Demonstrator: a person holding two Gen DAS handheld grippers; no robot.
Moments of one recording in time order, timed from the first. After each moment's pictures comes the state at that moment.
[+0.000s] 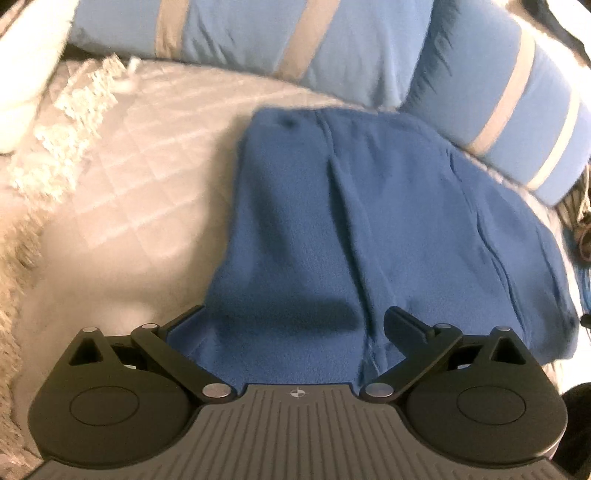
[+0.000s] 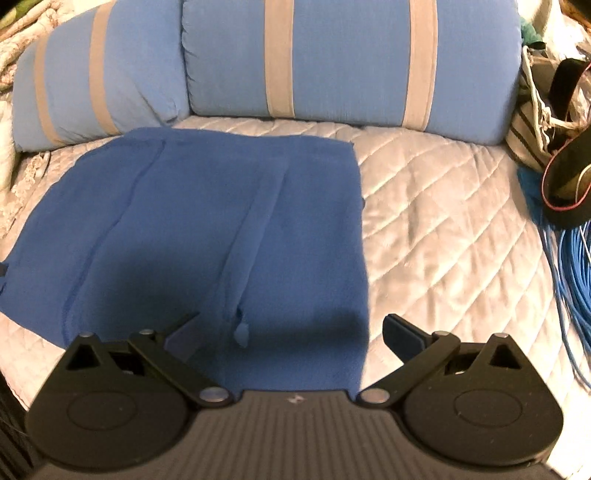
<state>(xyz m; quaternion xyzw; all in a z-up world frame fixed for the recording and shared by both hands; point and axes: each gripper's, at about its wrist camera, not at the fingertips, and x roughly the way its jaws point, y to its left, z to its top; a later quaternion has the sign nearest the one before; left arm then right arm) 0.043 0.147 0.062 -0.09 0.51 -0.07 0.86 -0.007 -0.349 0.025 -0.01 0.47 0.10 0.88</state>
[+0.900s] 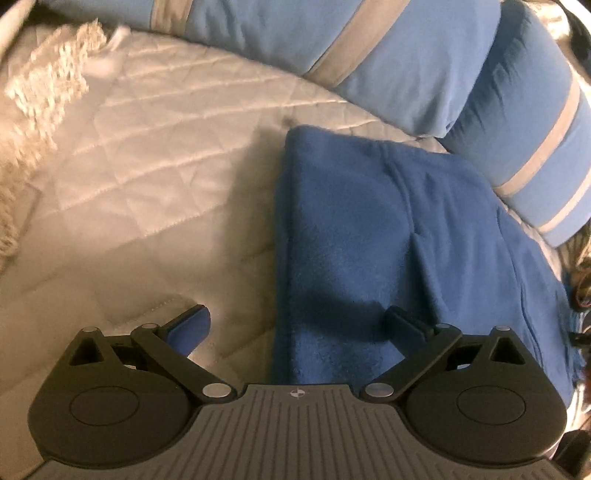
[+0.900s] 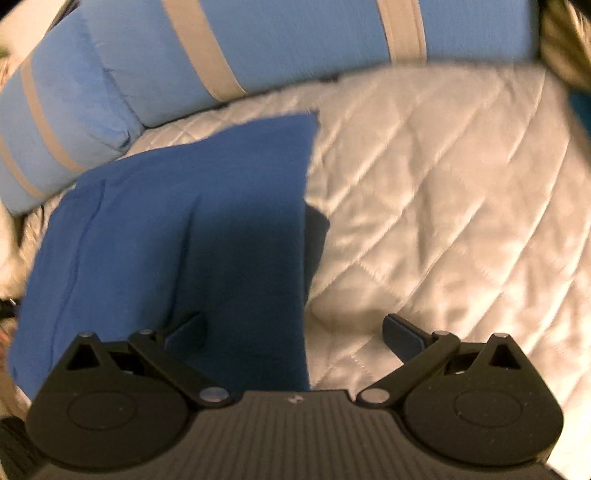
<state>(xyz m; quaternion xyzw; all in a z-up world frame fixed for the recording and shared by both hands) 0.145 0.191 0.007 -0.16 0.51 -0.11 0.84 0.123 -0.408 -0.053 0.15 0.54 0.13 0.82</state>
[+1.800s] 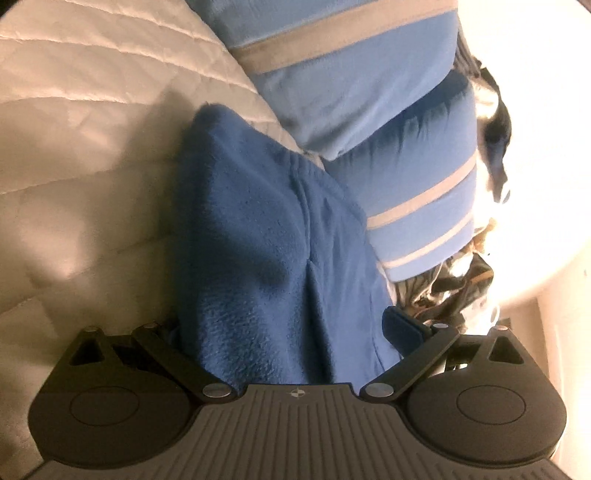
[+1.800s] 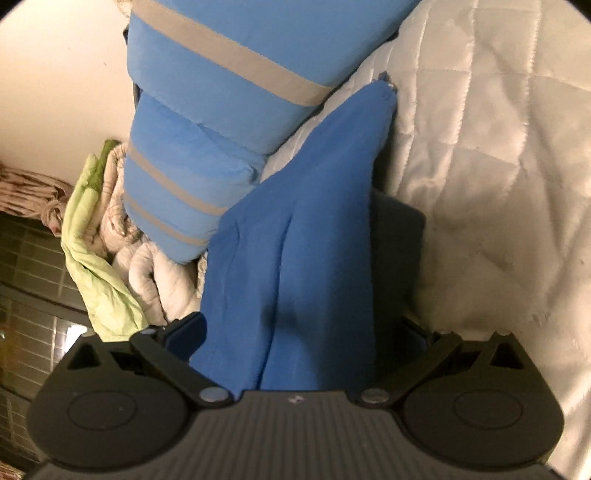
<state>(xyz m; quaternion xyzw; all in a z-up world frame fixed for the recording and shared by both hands) 0.174 0.208 -0.036 -0.39 0.47 -0.31 0.73 0.161 -0.436 -0.098 0.39 0.49 0.35 0.70</state>
